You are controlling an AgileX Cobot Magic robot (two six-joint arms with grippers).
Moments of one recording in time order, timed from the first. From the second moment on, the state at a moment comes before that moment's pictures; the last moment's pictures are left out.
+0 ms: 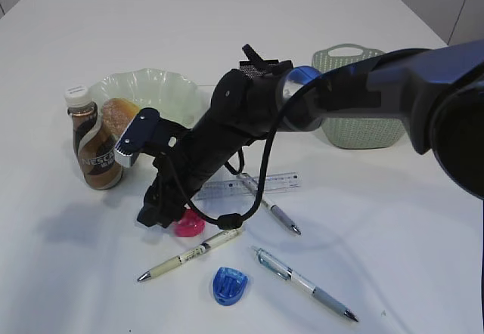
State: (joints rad) left arm 0.00 1.11 -0.76 -0.16 0.68 0.00; right arm 0.61 2.36 -1.75 0.75 0.67 -1.27
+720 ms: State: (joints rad) left arm 0.00 1.11 -0.76 -0.16 0.68 0.00; right arm 0.61 2.29 -1.76 0.43 0.85 -1.03
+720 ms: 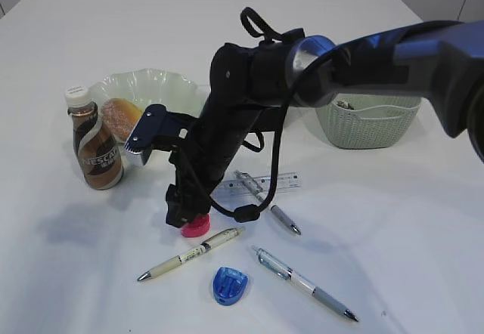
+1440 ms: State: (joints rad) left arm 0.00 1.11 -0.76 -0.16 0.69 0.00; right arm 0.61 2.29 -1.76 0.35 0.93 -1.03
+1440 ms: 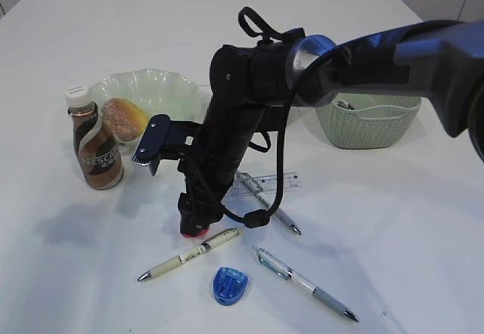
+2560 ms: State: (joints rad) left arm 0.00 1.11 -0.76 -0.16 0.69 0.00; right arm 0.63 2.29 -1.76 0.39 0.93 -1.03
